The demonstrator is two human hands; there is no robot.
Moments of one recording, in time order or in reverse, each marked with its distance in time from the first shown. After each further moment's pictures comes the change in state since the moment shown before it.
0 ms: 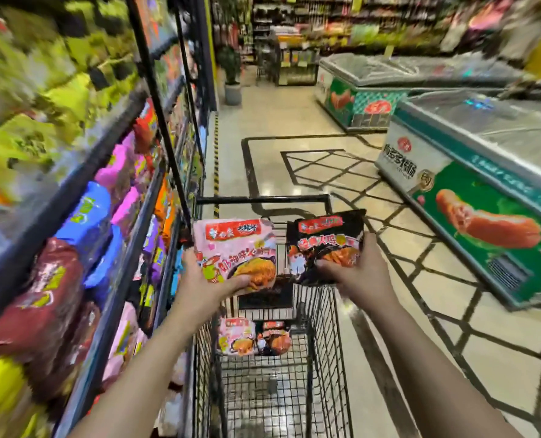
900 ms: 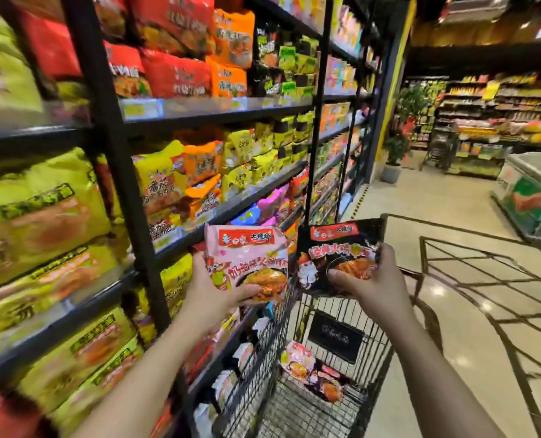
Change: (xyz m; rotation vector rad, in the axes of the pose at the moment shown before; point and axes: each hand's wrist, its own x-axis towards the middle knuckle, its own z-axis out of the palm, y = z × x) left_hand -0.272 0.131 -0.013 -0.055 0.651 0.002; right_hand -0.090 -0.111 -0.121 0.194 -0.464 -0.399
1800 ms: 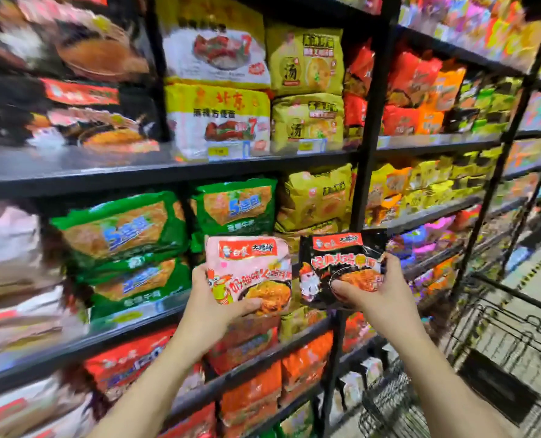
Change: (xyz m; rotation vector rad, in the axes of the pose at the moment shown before) left_hand -0.328 0.009 -0.344 0.018 0.497 0.013; right_hand -0.294 -0.188 0.160 0.148 -0.415 -0.263
